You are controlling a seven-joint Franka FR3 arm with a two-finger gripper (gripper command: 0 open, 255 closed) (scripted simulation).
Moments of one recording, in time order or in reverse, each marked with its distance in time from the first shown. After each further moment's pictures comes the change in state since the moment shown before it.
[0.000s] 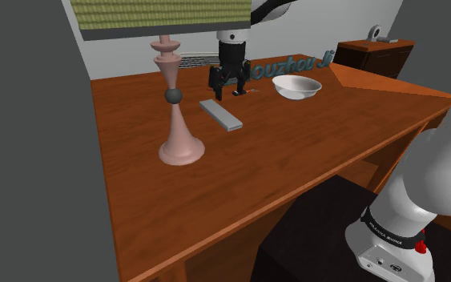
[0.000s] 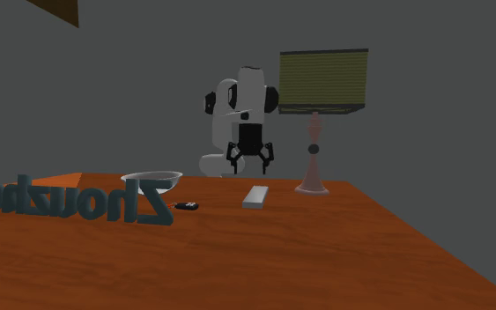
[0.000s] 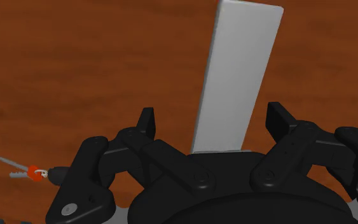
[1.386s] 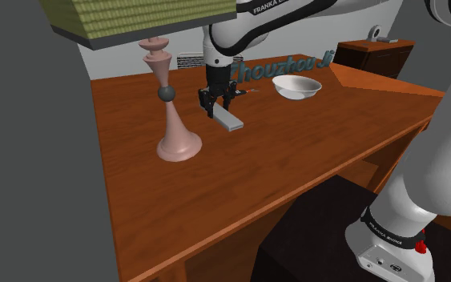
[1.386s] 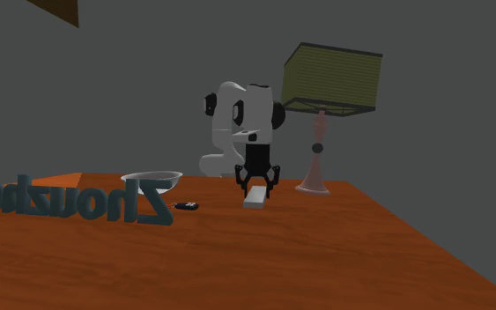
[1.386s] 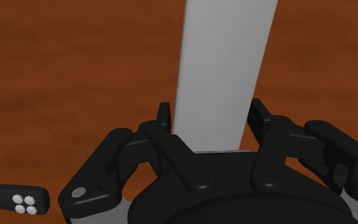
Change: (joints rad) arm 0.014 0.148 0.016 0.018 -0.028 0.117 0.044
